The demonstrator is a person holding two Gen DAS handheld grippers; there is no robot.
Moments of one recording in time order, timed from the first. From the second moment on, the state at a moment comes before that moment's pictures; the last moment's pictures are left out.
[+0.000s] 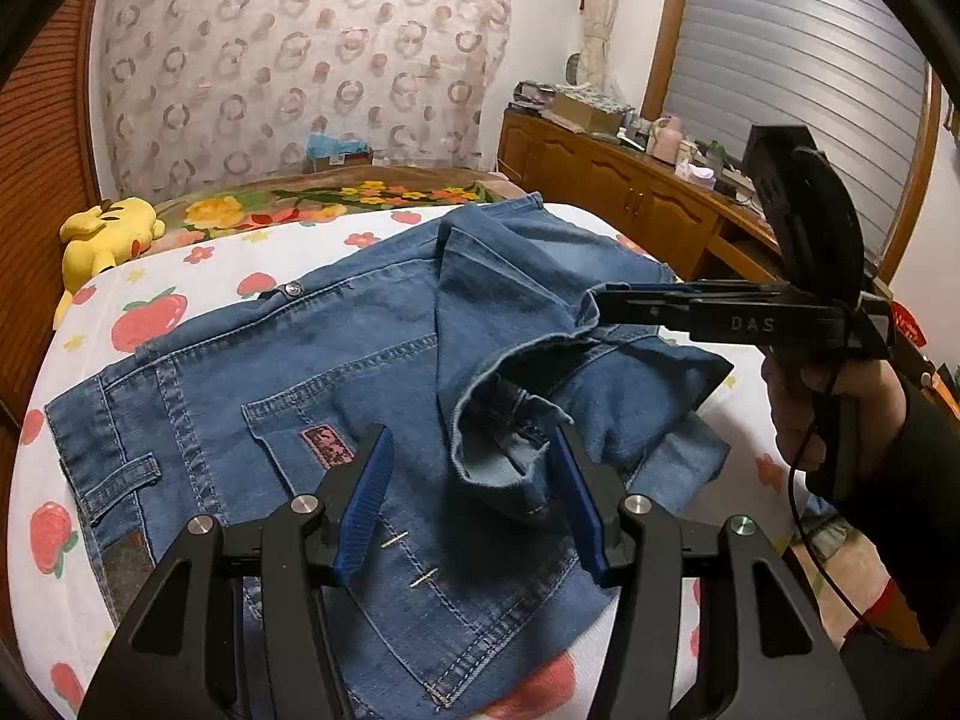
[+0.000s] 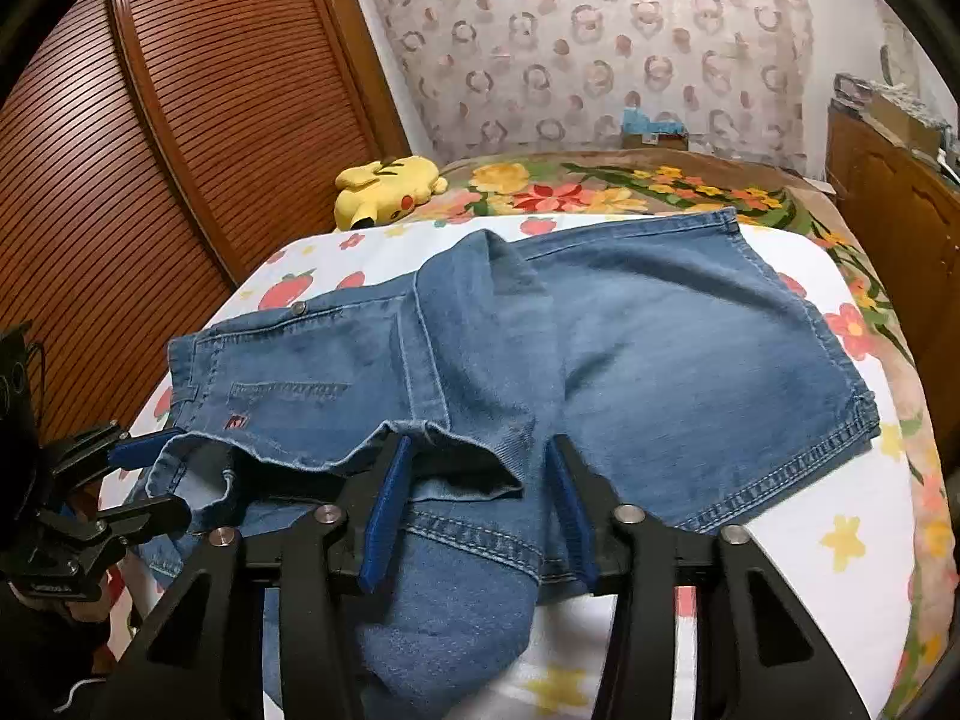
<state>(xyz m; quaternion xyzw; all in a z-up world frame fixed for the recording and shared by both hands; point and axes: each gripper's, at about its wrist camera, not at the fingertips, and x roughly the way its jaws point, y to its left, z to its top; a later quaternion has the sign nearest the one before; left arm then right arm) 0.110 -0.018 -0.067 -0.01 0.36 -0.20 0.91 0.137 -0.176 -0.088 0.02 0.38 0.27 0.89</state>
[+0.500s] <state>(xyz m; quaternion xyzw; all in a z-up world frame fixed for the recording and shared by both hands) 0.092 -0.014 -0.056 0.00 0.34 -0.20 0.92 0.115 -0.208 -0.071 -0.01 0.32 0.30 0.90</state>
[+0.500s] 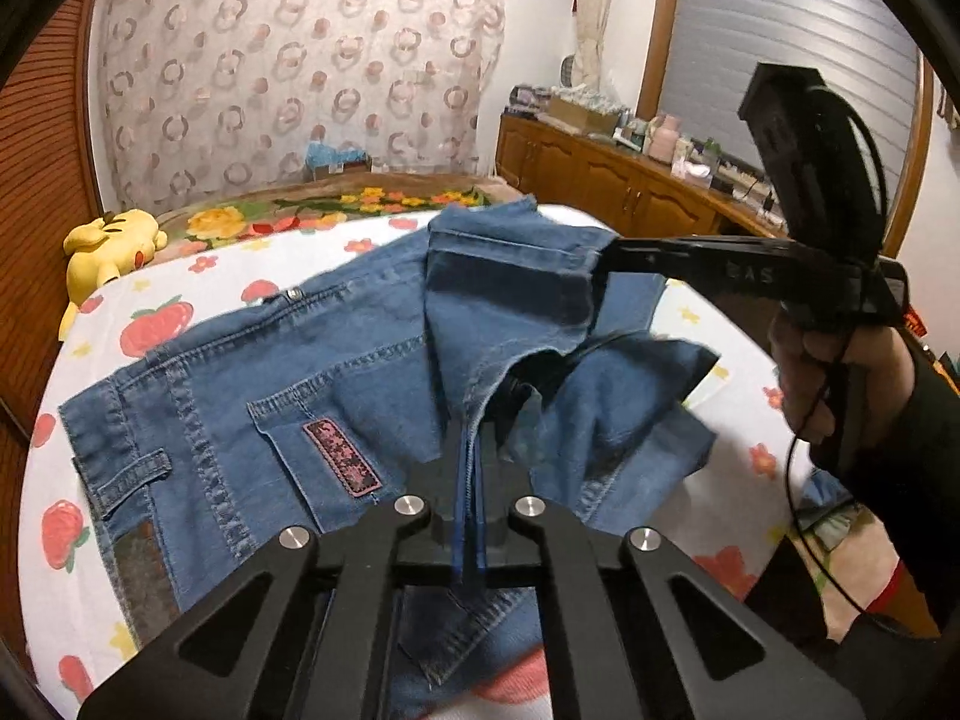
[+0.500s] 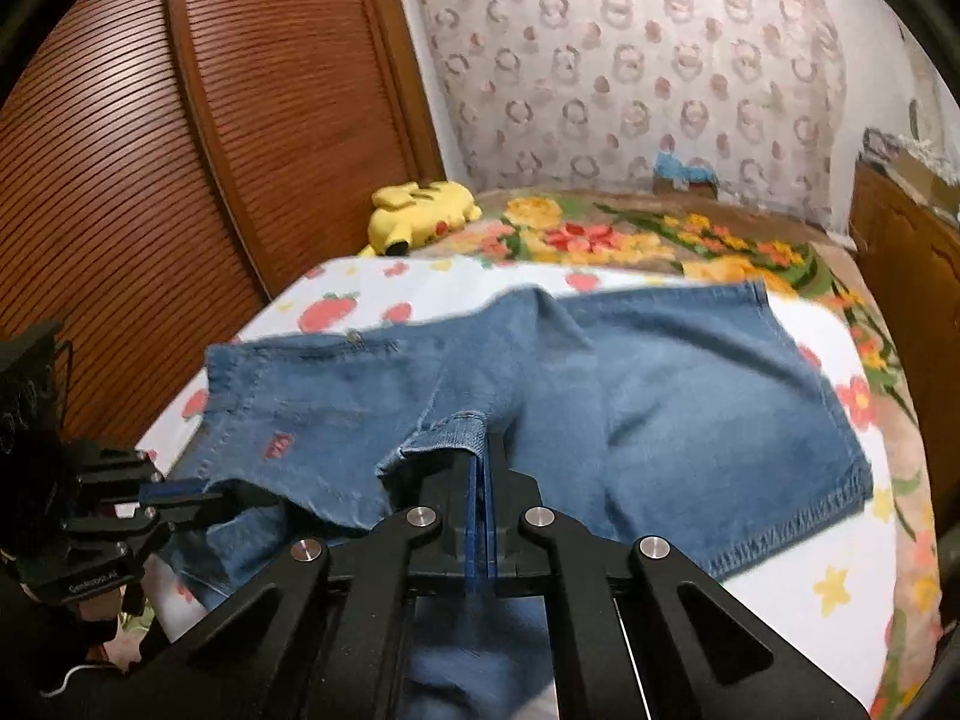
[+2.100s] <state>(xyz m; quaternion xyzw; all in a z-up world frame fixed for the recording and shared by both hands) 0.054 0.080 -0.048 -0.03 0.33 -0.11 0.94 0.083 -0.122 -0.023 -0.11 0.31 0.40 0.86</state>
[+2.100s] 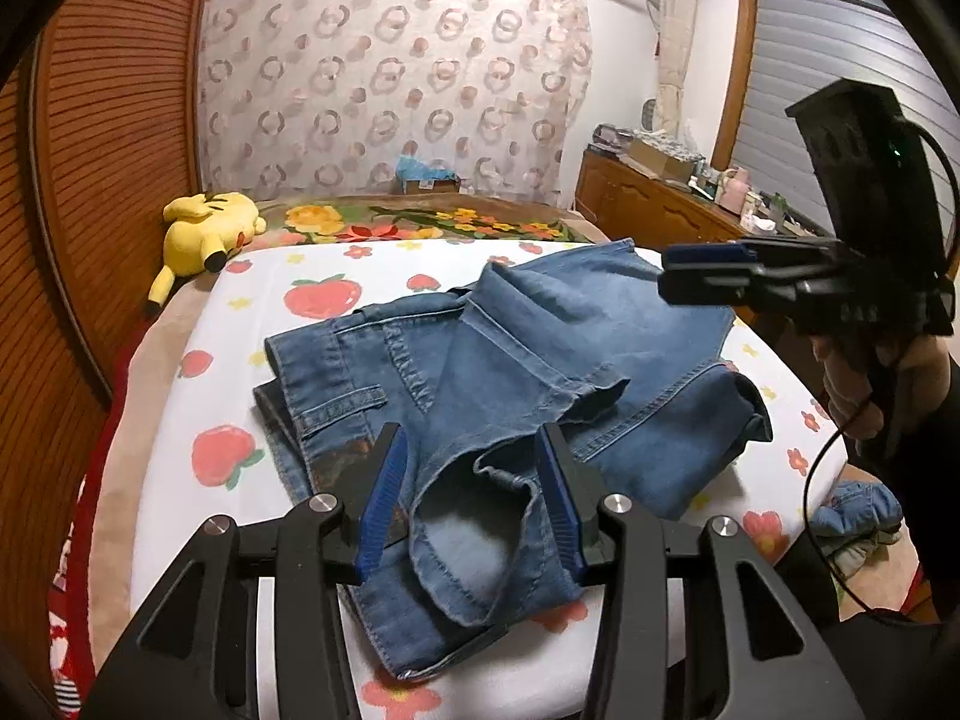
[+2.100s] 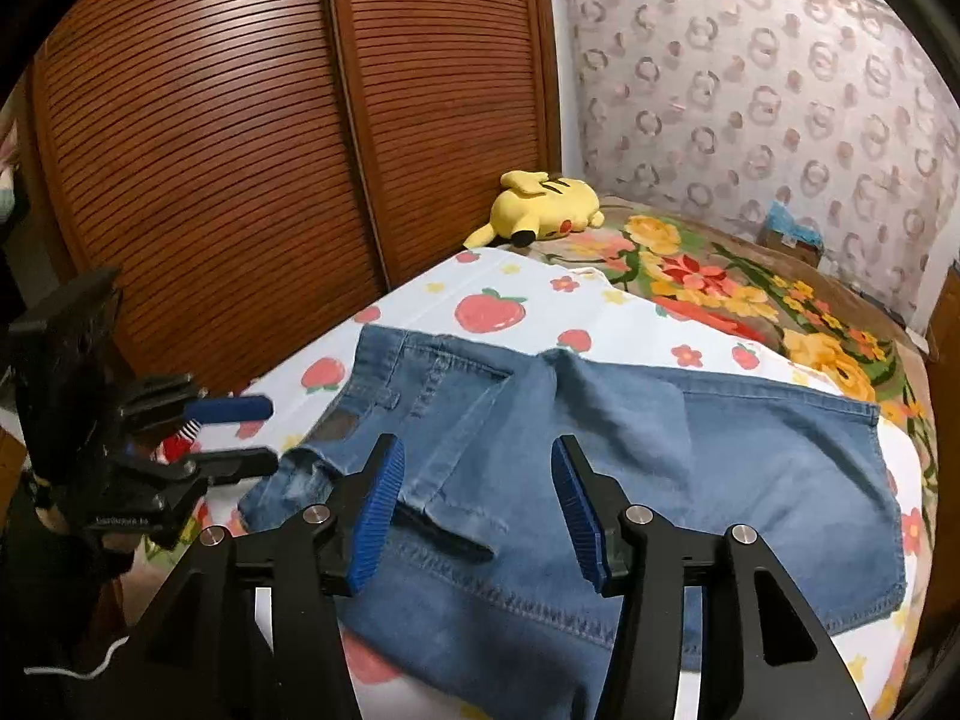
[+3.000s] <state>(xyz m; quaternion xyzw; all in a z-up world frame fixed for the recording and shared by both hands) 0.117 0.017 -0.066 0.07 0.38 -0.13 0.91 0.095 -0.161 -0.117 -0.08 0.35 0.28 0.89</state>
